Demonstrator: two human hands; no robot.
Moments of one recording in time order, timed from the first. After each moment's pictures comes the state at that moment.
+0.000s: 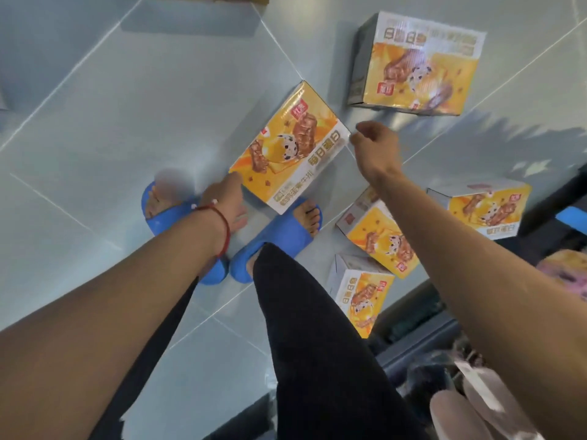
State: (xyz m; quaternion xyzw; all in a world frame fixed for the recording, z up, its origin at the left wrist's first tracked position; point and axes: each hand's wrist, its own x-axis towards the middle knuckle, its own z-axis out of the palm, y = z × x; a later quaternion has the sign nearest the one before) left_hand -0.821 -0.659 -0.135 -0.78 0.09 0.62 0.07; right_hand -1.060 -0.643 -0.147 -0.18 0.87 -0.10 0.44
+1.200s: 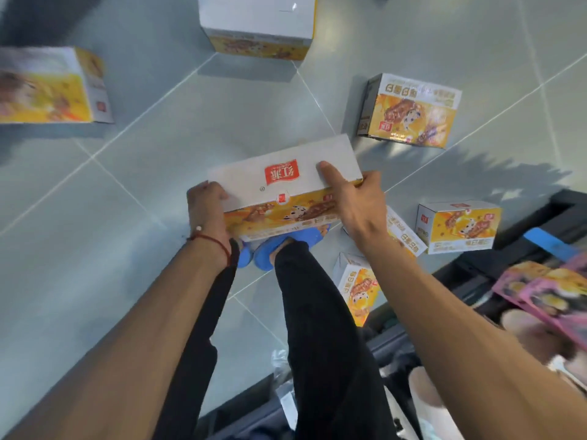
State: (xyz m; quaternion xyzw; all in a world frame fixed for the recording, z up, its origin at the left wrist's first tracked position) left_hand -0.750 -0.679 0.022 -0.79 0.01 0.58 -0.18; right_hand -0.958 -0.649 0.055 -0.13 0.85 -0.11 0.49
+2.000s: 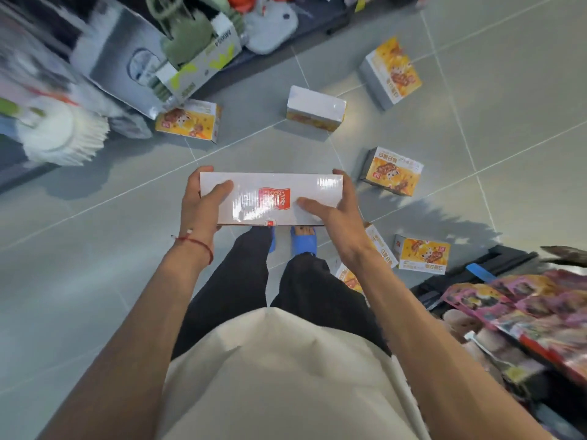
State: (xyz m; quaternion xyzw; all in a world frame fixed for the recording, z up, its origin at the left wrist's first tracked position) left_hand -0.621 -0.615 0.374 -0.76 0.21 0.54 -0.28; right_hand -0.841 -0.600 0.376 -0.28 0.69 -0.26 0.61
